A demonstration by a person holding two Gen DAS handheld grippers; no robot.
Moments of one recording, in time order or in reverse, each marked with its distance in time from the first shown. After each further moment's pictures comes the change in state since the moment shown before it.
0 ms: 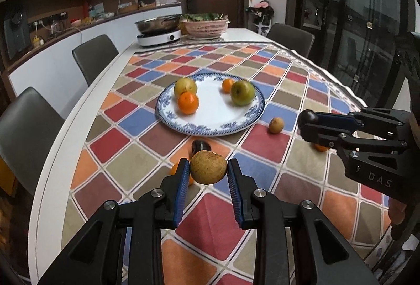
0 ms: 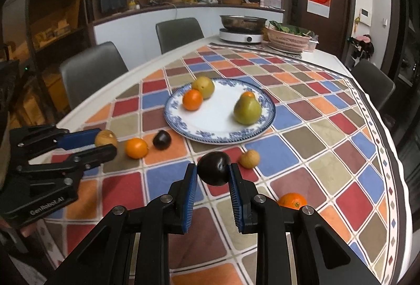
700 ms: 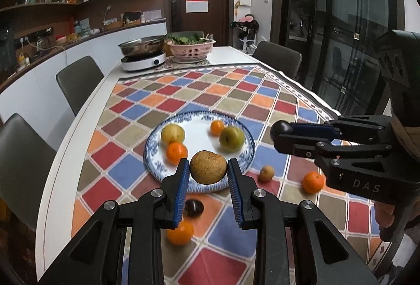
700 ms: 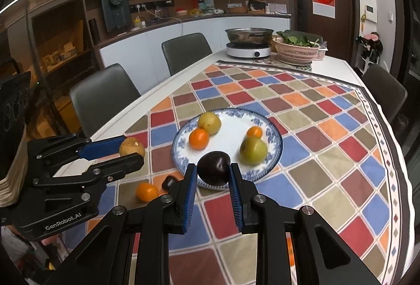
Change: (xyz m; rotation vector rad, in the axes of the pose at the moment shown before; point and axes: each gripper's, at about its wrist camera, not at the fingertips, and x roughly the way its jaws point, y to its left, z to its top) left arm 0.011 0.004 0.071 0.037 -0.076 -0.080; right arm 0.003 -0.020 0.061 0.042 -0.045 0.089
